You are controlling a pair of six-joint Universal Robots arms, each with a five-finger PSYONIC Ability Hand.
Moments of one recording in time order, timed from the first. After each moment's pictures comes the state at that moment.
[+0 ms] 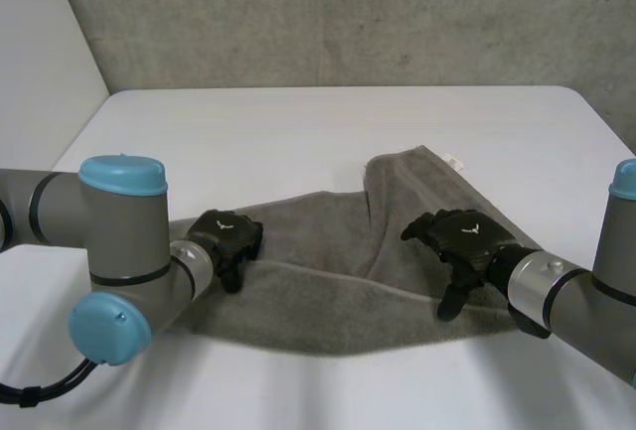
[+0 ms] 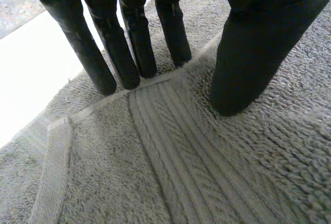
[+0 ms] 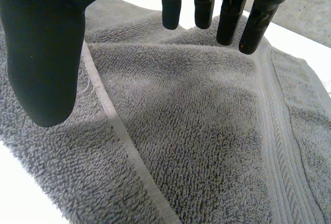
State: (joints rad) left arm 4.25 -2.20 -1.43 3.09 -1.52 3.49; right arm 1.83 -1.21 1.74 0.01 1.15 2.80; left_hand 0.79 0.79 0.79 0.79 0.61; right_hand 0.22 0.24 0.22 0.24 0.06
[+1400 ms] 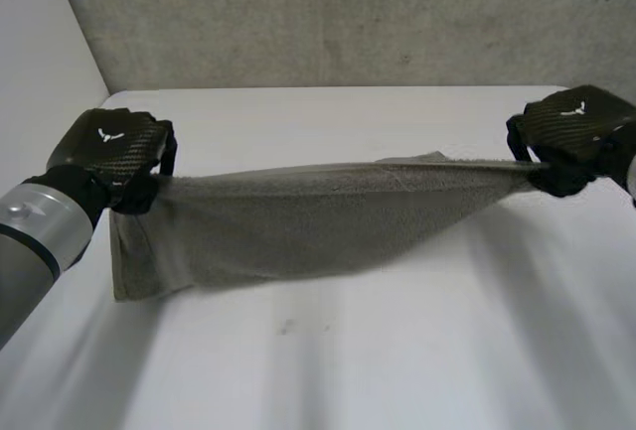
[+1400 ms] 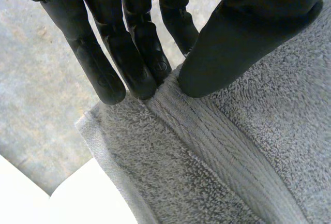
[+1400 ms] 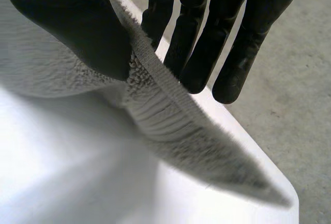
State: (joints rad) left arm 4.43 -1.54 -1.74 3.15 -1.43 3.49; right arm 1.68 -1.47 1.40 0.43 1.19 2.50; left_hand 1.16 1.22 1.21 1.22 1.02; right_hand 0.96 1.17 1.18 1.19 0.96
